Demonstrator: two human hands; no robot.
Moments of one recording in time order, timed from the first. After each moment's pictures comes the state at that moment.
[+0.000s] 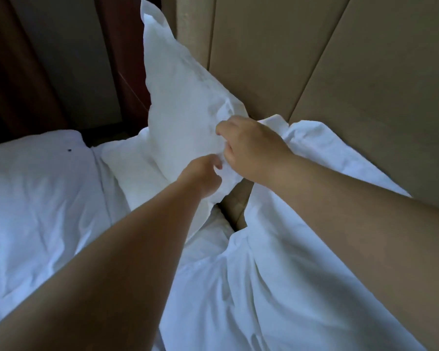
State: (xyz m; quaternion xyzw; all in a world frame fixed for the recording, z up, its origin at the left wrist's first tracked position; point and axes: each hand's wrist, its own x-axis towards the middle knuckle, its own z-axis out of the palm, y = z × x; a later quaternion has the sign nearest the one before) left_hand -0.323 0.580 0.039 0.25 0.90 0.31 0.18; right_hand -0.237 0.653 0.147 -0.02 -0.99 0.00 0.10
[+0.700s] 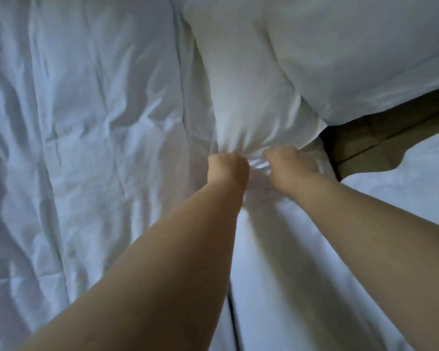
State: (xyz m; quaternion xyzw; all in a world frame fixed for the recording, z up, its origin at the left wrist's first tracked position) left_hand -0.299 0.455 -0.217 0.22 0.96 0.00 0.18; right_hand -0.277 0.569 -0.186 -0.06 -0.98 -0.04 -0.18
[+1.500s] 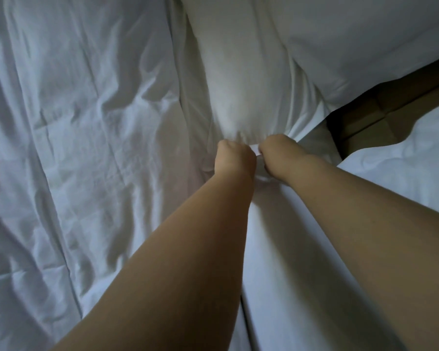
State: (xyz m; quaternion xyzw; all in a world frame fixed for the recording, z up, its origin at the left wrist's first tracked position) left_hand -0.285 0.454 -0.223 0.33 0.92 -0.12 0.18; right_hand -0.277 0.554 -0.216 -0.09 -0.96 0.02 -0.26
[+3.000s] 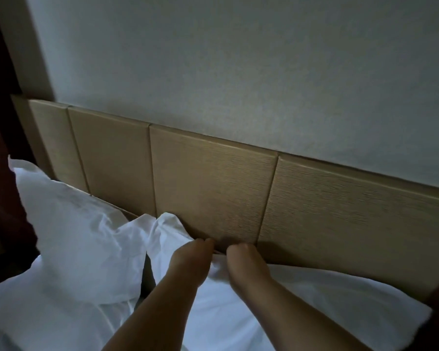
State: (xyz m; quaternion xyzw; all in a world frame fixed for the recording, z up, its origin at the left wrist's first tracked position) left_hand -0.130 0.651 0.173 0.58 0.81 0.07 0.05; right_hand -0.019 0.676 0.202 -0.50 -0.86 0.08 -0.01
